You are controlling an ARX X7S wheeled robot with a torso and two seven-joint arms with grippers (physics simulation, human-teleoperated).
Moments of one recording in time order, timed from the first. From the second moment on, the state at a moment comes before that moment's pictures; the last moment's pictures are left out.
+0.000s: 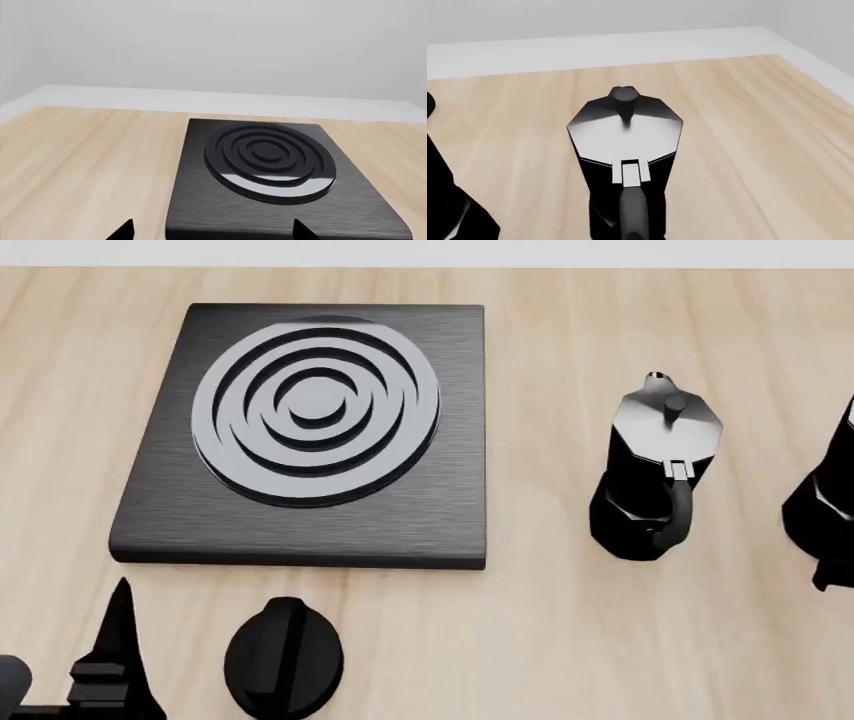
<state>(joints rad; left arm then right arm) -0.10 -0.45 0.18 0.69 -0.55 -0.50 -0.51 0.70 0.71 -0.03 0.46 0.60 0.44 -0.12</state>
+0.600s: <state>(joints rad) -0.10 -0.44 0.18 0.68 -0.56 -0.48 -0.51 0.48 0.81 0.11 0.05 0.71 0.57 0.04</state>
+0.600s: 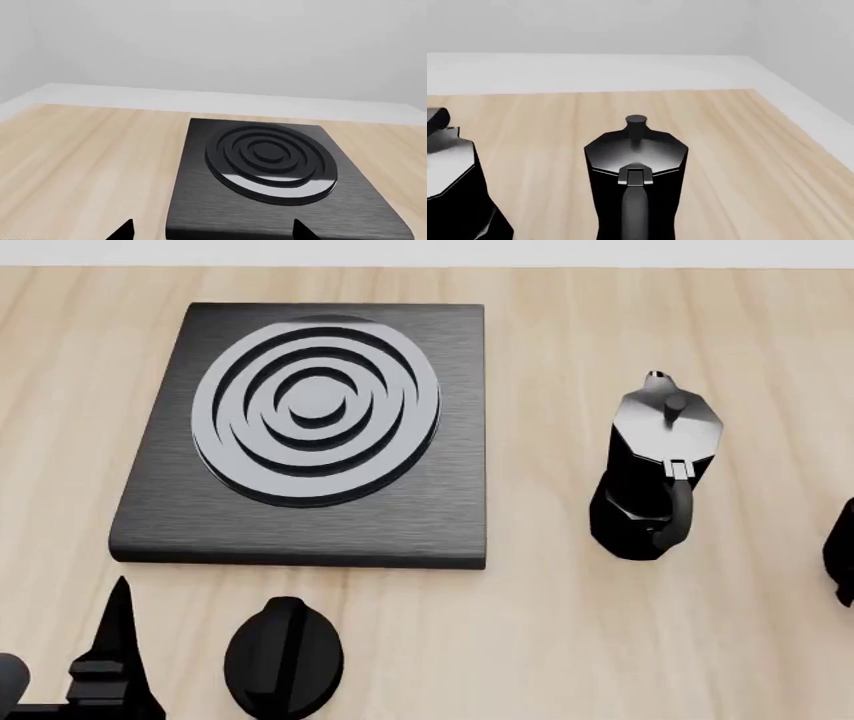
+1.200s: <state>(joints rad) -0.10 -0.45 0.19 0.68 -0.57 -0.48 -0.52 0.16 0.91 0.46 -0.51 0.99 0.83 0.28</state>
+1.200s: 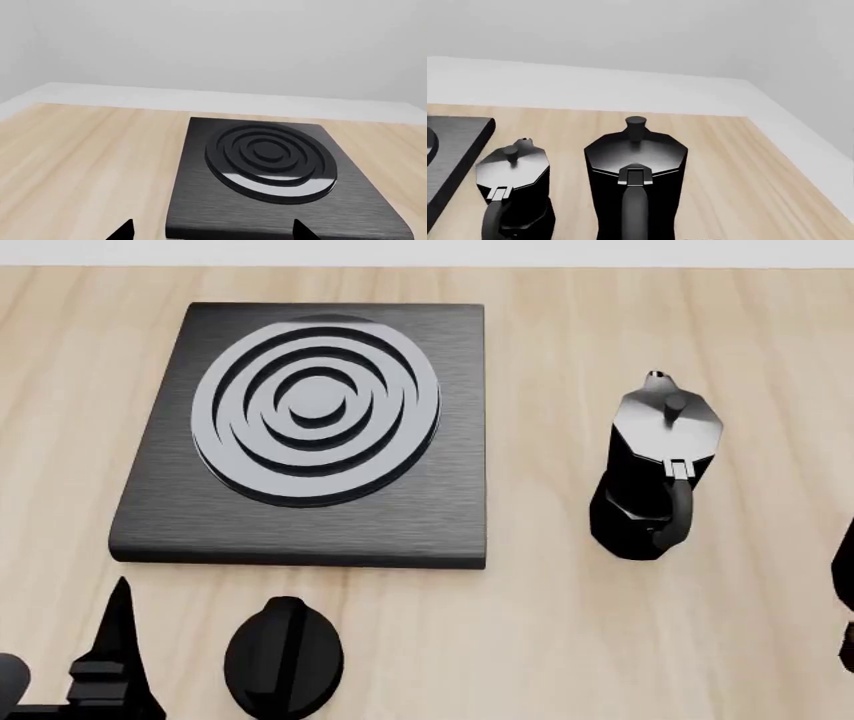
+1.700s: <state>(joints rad) -0.10 -0.46 0.19 0.68 -0.57 -0.48 -0.52 -0.04 0.86 0.59 -0.81 1.04 0.86 0.33</state>
